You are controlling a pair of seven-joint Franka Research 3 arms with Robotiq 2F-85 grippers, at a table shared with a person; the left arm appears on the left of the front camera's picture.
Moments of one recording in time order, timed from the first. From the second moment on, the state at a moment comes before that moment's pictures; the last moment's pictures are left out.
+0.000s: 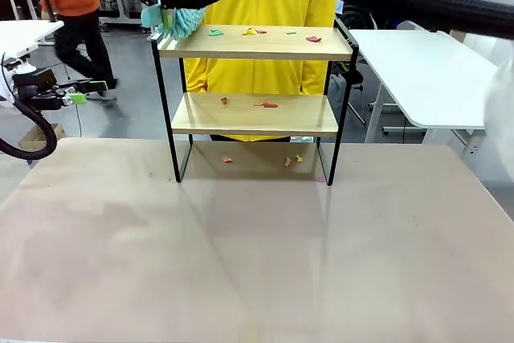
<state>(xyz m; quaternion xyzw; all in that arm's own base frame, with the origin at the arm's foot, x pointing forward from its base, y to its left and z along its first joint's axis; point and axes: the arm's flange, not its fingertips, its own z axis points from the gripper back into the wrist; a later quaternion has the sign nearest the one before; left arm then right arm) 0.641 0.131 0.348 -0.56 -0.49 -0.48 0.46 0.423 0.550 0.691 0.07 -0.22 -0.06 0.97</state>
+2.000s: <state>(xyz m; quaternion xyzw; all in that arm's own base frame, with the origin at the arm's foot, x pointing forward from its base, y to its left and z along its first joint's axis) 0.641 0.131 0.348 -0.56 -0.49 -0.49 0.46 0.423 0.284 0.642 -0.01 -0.10 -0.12 0.99</state>
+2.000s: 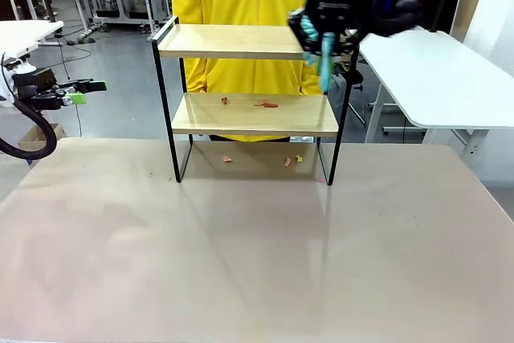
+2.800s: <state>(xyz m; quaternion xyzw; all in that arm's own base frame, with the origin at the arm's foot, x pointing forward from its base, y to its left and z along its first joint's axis) 0.642 0.131 0.348 -0.56 -0.49 -0.49 0.46 0.402 0.271 0.648 -0.02 -0.12 -0.12 0.99</state>
